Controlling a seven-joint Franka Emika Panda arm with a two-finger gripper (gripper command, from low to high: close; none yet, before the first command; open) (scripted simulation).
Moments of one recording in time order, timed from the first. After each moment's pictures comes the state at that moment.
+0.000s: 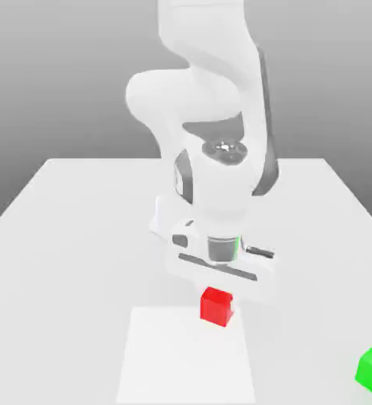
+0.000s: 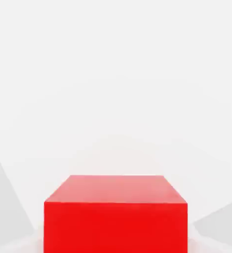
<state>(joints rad) 0.08 0.15 0.06 -2.92 -0.11 3.07 1.51</state>
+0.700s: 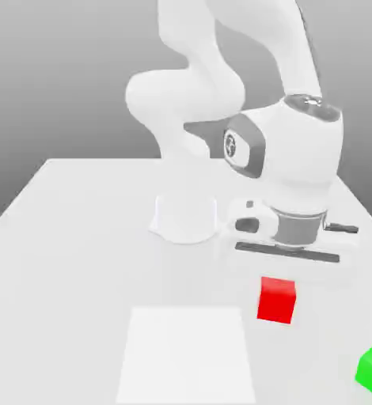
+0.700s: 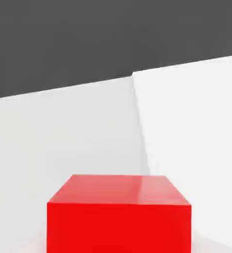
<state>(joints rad) 0.21 0.10 0.18 -2.54 -0.15 2.64 1.38</state>
